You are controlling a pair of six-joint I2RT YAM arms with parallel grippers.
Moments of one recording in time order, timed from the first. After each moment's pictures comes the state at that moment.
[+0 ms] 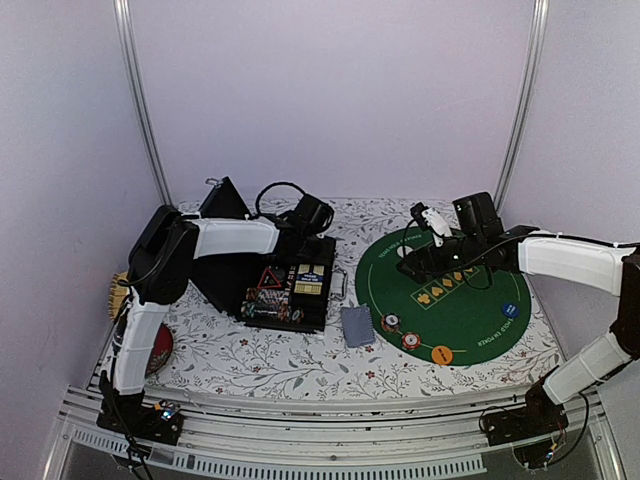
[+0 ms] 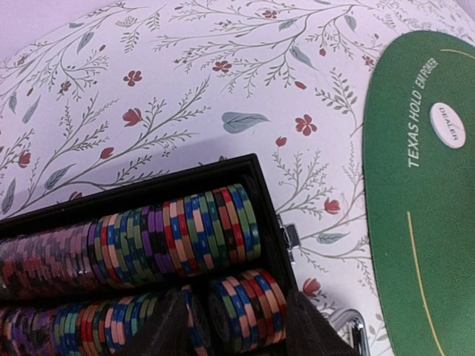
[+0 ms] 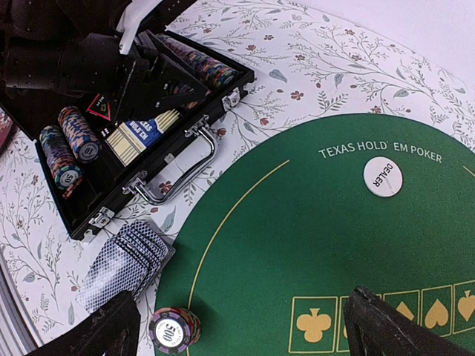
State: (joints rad) left arm -0.73 2.32 1.78 -0.27 -0.25 -0.30; right arm 0.48 1.44 0.94 -0.20 -0.25 -0.04
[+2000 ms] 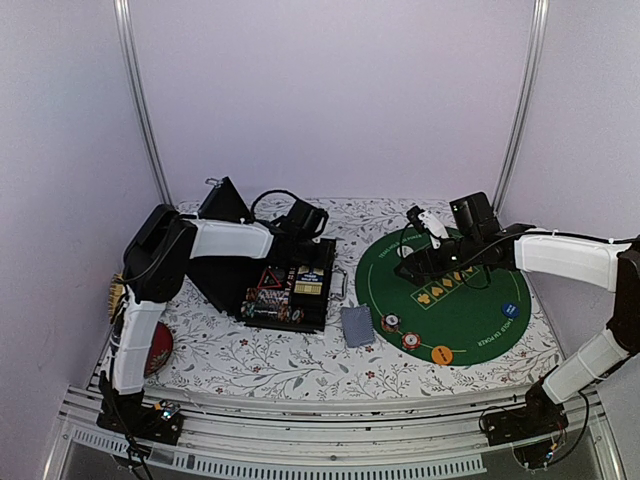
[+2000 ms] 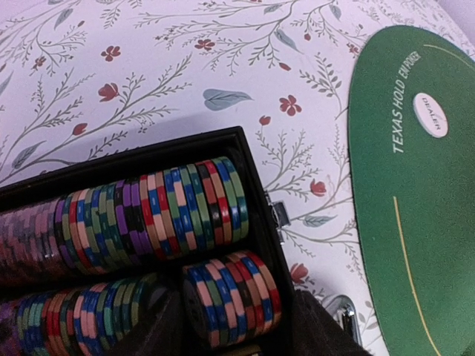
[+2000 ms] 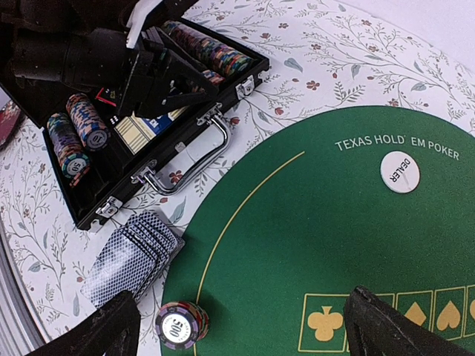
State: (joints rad) left arm -0.71 2.30 1.68 -0.18 -0.15 -0.33; right arm 0.48 1.47 0.96 -0.23 -0.29 -0.06
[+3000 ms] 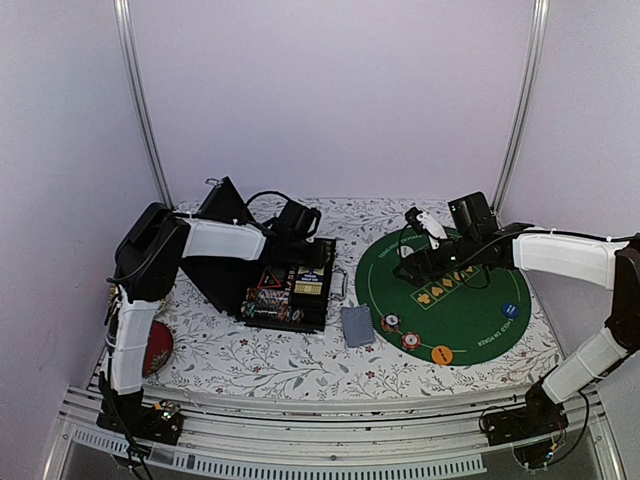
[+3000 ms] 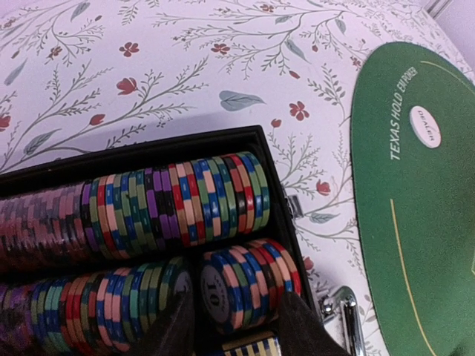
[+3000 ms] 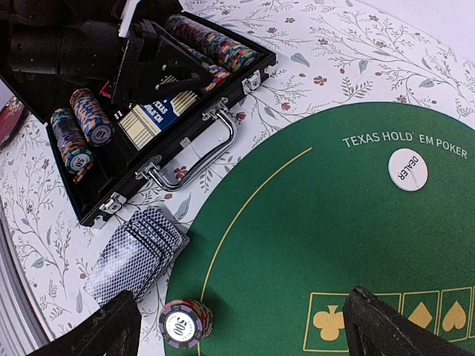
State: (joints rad) left arm -0.69 2.24 1.58 -0.09 -0.12 -0.38; right arm 0.48 1.49 0.98 -0.25 -0.31 -0.06
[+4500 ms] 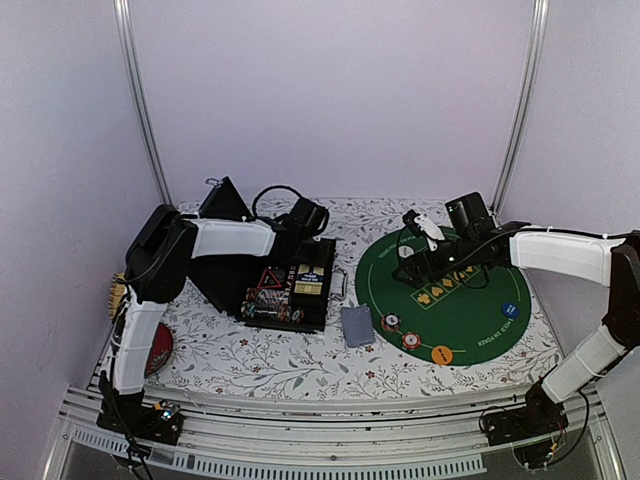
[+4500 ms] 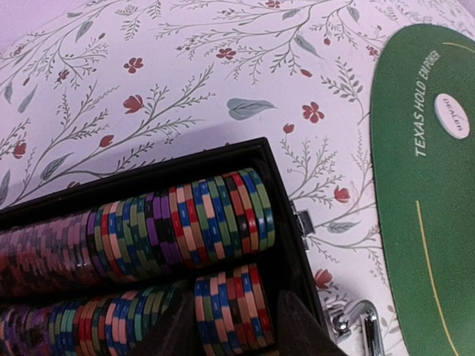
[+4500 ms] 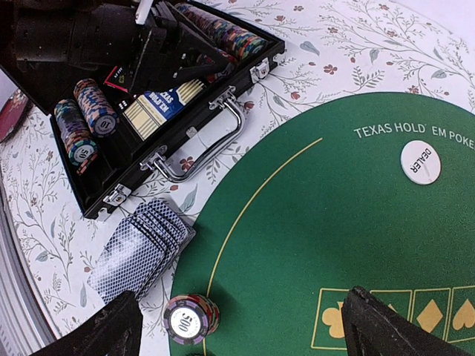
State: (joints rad) left arm -0.71 2.31 1.72 -0.22 -0.23 -0.28; right arm 0.48 1.51 0.99 -0.28 -0.34 -0.06
